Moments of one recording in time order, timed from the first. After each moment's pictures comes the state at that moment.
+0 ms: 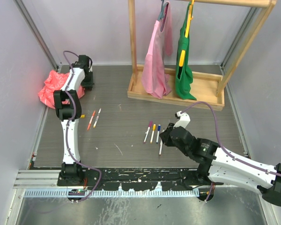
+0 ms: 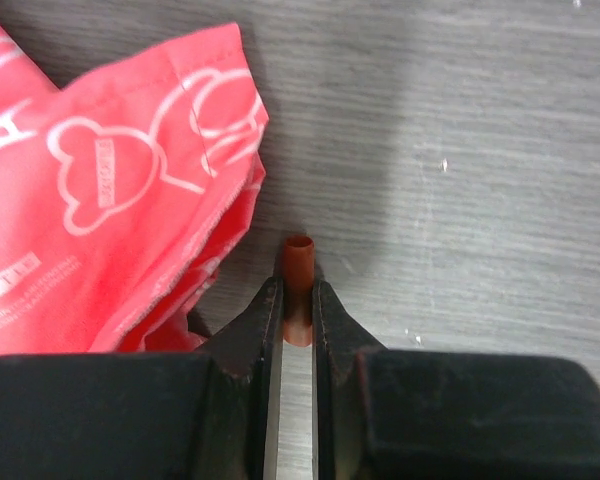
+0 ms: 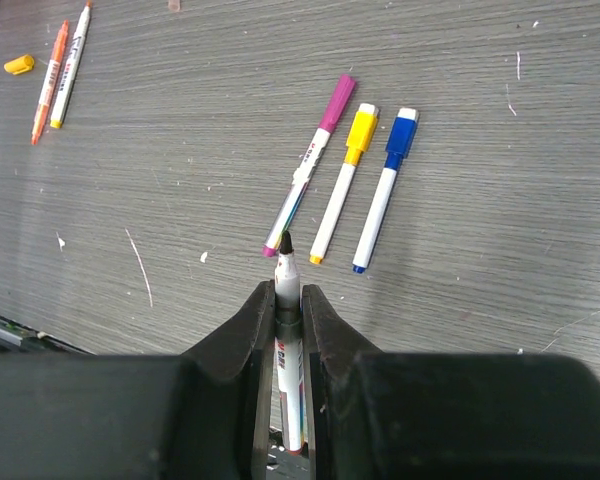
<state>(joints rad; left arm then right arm) -0.01 2.52 2.30 -0.88 -0.11 -0.09 1.03 0.75 0.56 -0.44 0.47 0.87</state>
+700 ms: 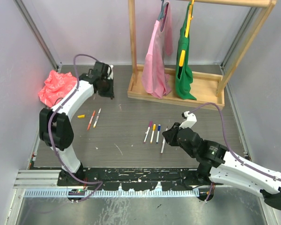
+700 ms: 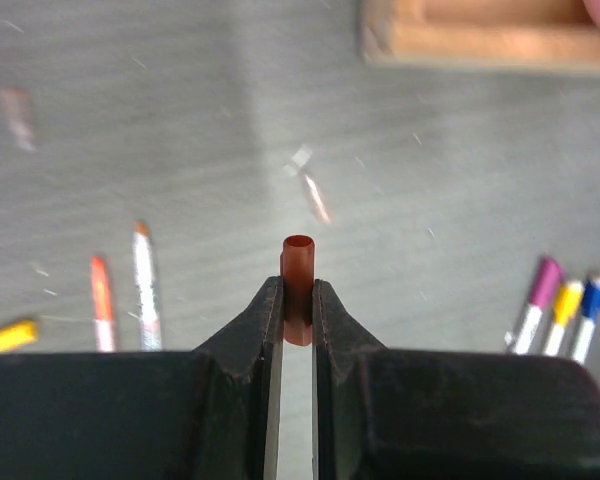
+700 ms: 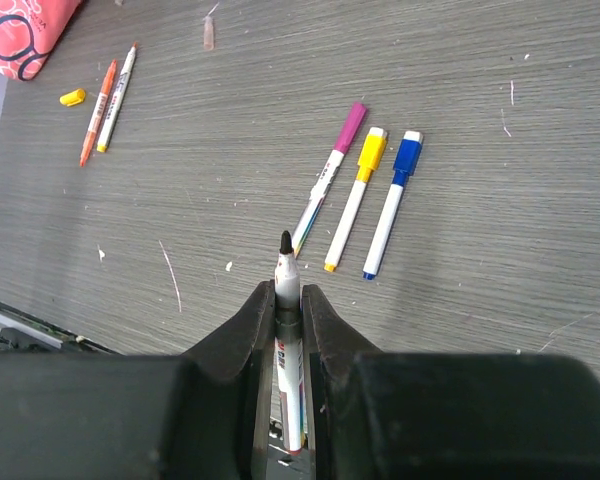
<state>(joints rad) -0.29 1.81 1.62 -0.76 0.03 -0.22 1.03 0.63 0.57 -0.48 0.49 0.87</state>
